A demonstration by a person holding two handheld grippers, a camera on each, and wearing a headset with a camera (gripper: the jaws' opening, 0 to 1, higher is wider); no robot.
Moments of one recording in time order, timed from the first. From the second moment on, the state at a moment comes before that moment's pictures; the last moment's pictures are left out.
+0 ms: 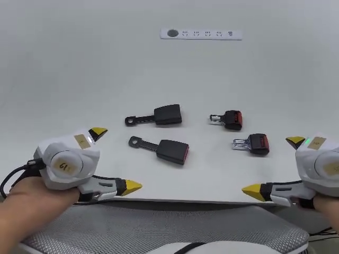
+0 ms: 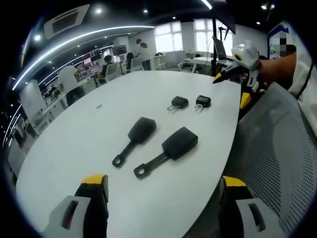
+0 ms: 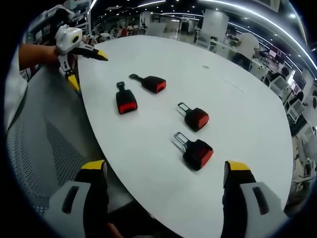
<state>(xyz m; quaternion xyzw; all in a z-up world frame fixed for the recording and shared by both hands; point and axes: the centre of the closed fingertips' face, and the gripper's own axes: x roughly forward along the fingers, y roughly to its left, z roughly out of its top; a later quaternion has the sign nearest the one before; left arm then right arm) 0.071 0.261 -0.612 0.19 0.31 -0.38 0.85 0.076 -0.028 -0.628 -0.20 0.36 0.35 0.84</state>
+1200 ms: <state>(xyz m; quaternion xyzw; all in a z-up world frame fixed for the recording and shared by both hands) 0.078 0.233 -0.615 0.26 0.33 -0.46 0.79 0.088 -0.020 -0.623 -0.24 0.34 0.42 0.81</state>
